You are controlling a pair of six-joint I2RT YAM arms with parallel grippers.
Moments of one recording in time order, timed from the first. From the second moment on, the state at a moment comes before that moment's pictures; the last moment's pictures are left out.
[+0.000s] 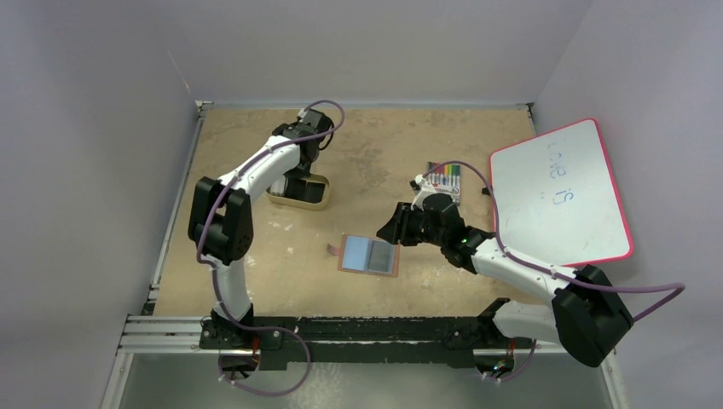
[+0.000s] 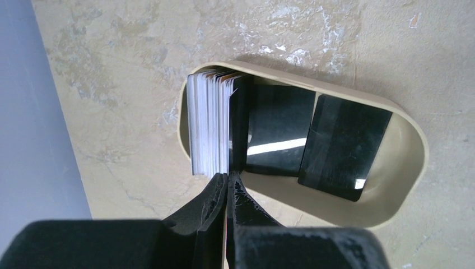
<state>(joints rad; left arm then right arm) -0.42 1.95 1.61 -0.88 -0.55 -0.21 0.67 1.19 0.56 0.07 -0.18 0.71</state>
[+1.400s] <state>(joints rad) -0.64 1.23 0.63 0.03 0.26 -0.94 0.67 1.25 0.56 -0.07 -0.08 0.86</state>
